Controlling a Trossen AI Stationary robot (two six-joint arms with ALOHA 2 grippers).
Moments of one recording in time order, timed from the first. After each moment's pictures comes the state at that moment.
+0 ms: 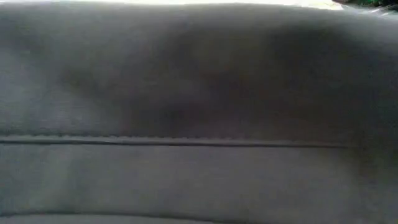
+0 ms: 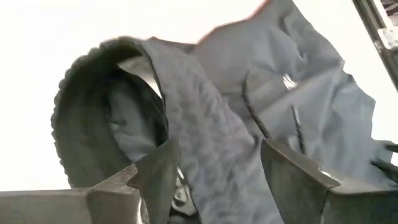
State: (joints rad) left arm -0.28 1.23 0.66 -0.35 -0.58 -1.39; right arm 0.60 1.97 1.29 -1.08 0.14 1.92
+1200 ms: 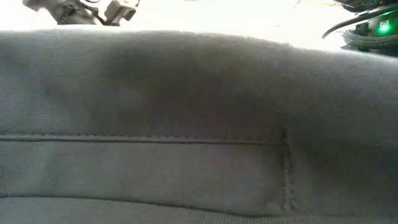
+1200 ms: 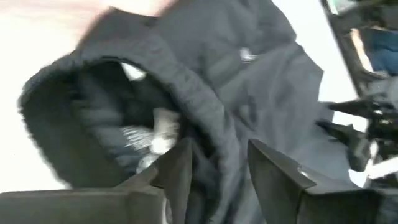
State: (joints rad) left arm -0.13 1.05 0.67 -0.36 -0.29 -1.20; right arm 0.61 1.97 1.29 -1.08 0.13 1.88
